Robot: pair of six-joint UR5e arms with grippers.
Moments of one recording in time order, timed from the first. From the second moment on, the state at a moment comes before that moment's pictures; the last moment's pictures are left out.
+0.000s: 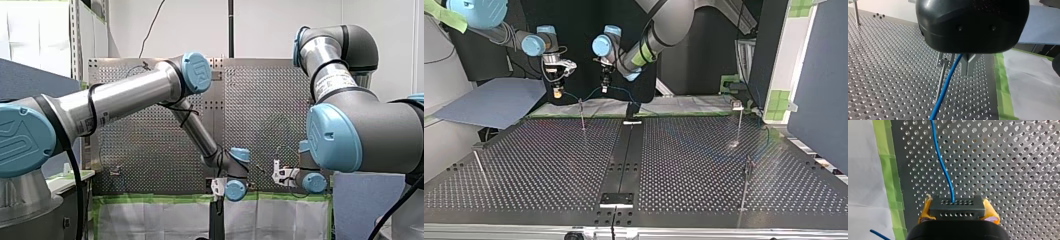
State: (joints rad) left arm -0.82 -2.74 -1.26 -2.45 -2.12 -1.80; right arm 1.72 -0.66 1.89 -1.11 1.31 1.59
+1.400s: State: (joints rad) left arm -0.81 -2.84 -0.98 -2.51 -2.10 -1.78; right arm 1.57 -0.65 1.82 -1.07 1.24 1.65
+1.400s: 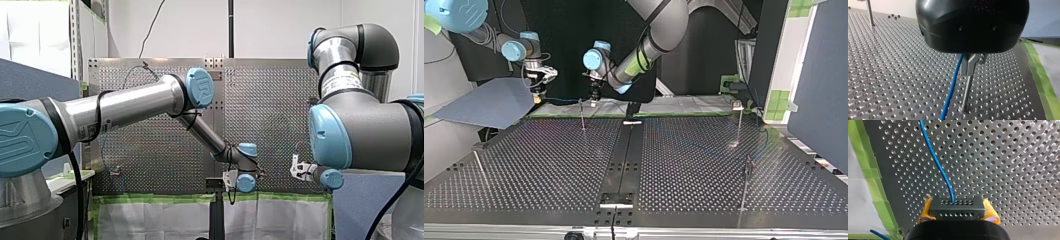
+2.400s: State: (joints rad) left arm -0.85 -2.92 -0.98 -2.54 -2.11 -1.72; right arm 1.57 -0.62 1.81 -1.01 1.24 1.57
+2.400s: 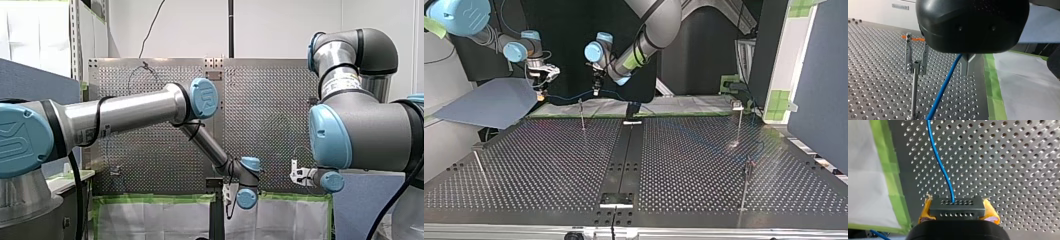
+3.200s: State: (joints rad) left arm -0.91 -2.89 -0.96 -2.54 -2.19 -1.79; right arm 1.55 -0.62 1.83 -0.98 1.13 1.43
